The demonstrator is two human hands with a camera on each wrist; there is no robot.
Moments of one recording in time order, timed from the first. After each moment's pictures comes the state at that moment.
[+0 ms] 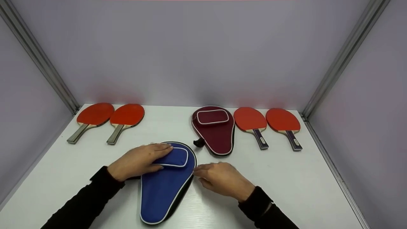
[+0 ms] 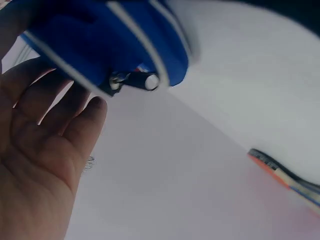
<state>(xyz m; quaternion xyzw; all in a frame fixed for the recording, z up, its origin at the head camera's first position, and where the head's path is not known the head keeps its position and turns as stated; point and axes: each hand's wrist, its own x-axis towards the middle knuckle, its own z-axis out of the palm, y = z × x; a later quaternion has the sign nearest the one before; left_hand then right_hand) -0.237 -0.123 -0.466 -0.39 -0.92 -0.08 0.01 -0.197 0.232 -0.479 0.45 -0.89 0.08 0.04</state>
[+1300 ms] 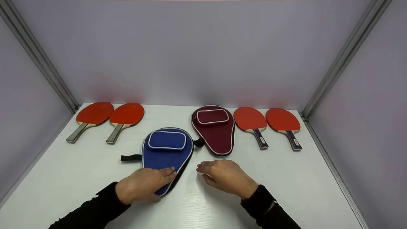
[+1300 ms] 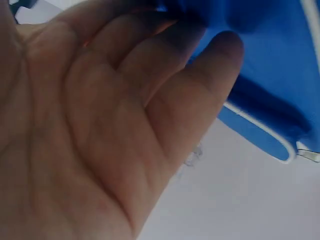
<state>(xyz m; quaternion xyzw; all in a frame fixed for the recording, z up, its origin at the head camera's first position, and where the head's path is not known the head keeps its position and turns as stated) -0.168 -0.072 -0.454 -0.35 -0.92 0.14 -0.10 -0.200 0.241 -0.476 0.44 -0.89 0.09 0.06</state>
